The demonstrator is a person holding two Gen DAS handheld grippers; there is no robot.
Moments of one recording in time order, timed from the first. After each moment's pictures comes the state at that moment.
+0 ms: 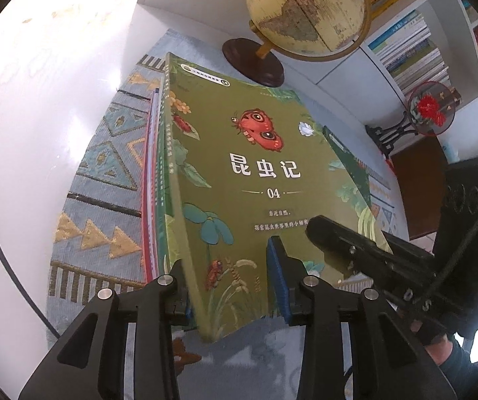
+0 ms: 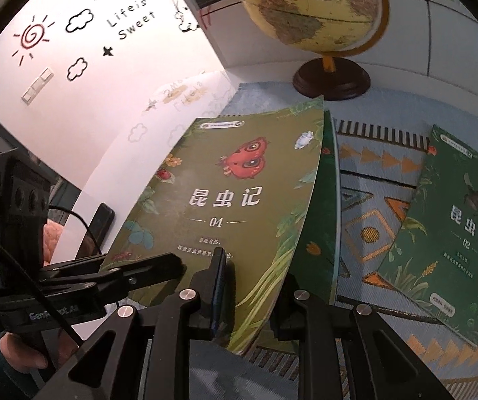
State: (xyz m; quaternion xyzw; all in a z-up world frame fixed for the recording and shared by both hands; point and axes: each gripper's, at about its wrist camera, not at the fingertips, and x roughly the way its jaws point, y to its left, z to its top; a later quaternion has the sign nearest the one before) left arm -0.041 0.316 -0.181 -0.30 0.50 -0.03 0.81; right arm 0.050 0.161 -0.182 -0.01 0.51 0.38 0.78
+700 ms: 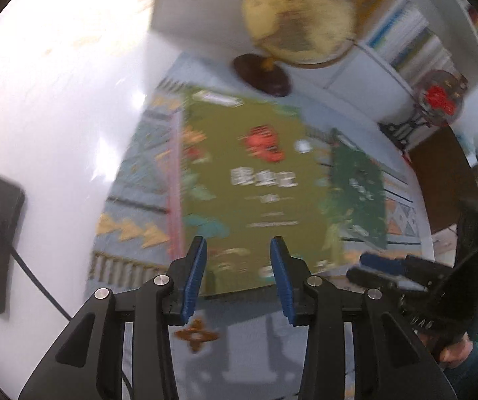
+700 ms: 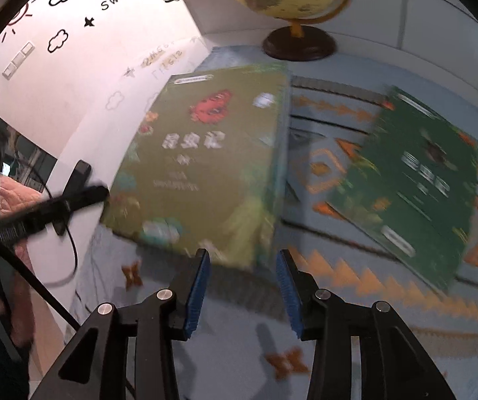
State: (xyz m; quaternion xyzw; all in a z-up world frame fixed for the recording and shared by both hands) left arm -0.062 0.296 -0.138 -0.23 0.49 0.02 0.84; right arm 0.022 0.110 -0.185 -0.07 0.55 0.33 0.76
